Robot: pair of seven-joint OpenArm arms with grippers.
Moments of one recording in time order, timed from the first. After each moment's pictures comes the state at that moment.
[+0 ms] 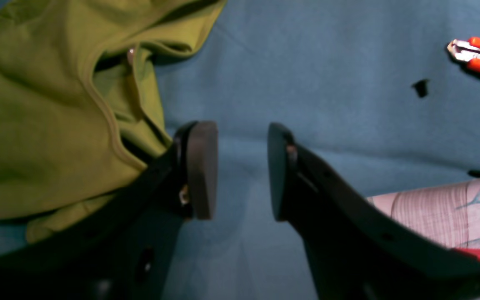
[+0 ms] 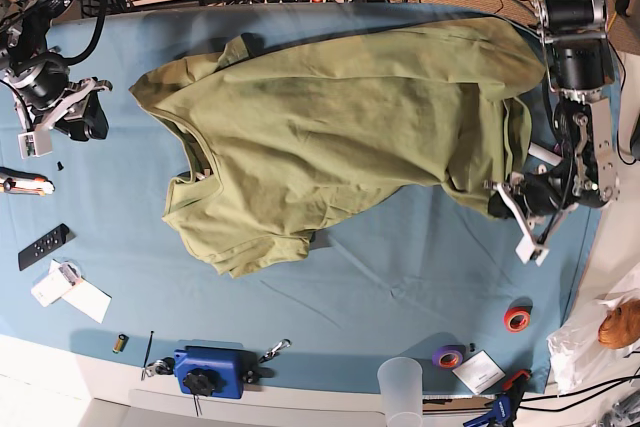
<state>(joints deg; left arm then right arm) -19.0 -19.1 -8.2 66.5 -30.4 -33.4 56.5 -12.4 20.2 46.7 107.0 47.5 39.8 -71.8</state>
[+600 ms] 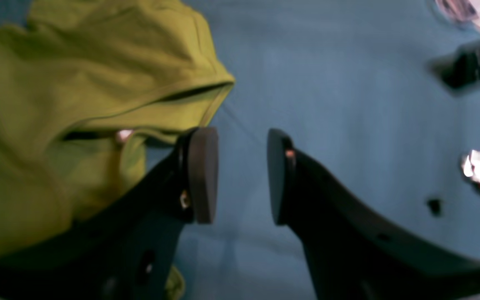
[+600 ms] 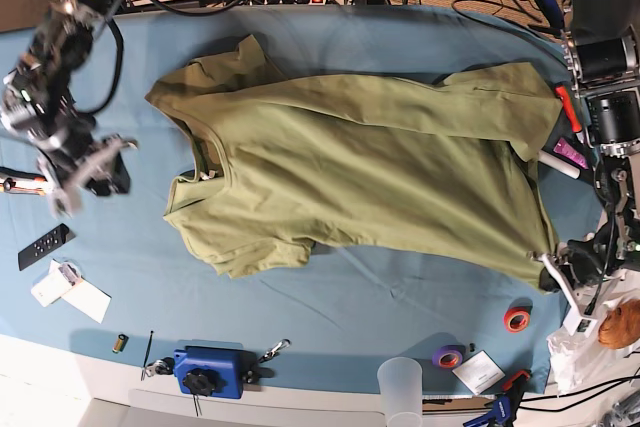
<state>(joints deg) -30.7 -25.8 -8.1 66.6 -26.9 -30.4 58.2 2.5 20.4 29.8 96.6 29.6 37.3 -61.5</state>
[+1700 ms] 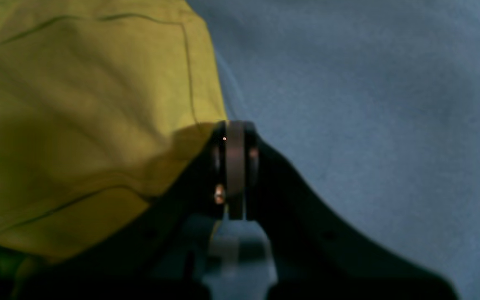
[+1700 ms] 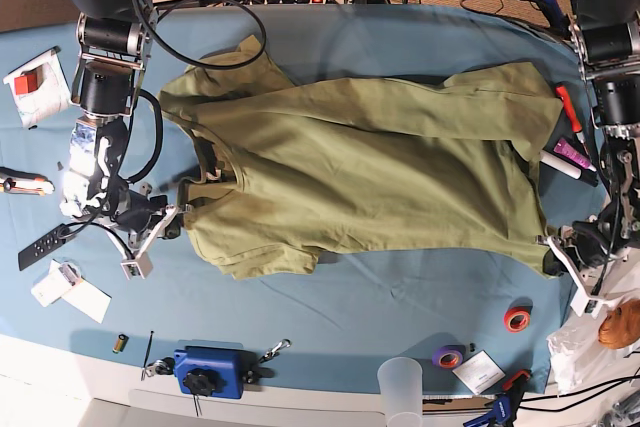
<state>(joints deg) -25.5 -27.5 -8.1 66.6 -30.3 -30.4 53.4 25.8 19.6 10.5 58.4 16.4 31.5 -50.2</state>
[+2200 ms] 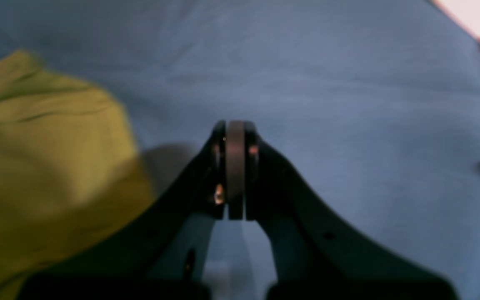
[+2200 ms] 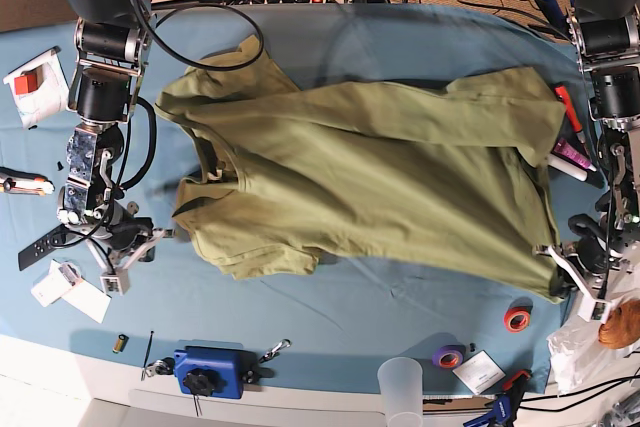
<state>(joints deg) -24.3 -27.3 -8.0 66.6 -22.3 -26.8 35.4 27.5 19.8 10.5 58.4 8.0 22.6 -40.3</state>
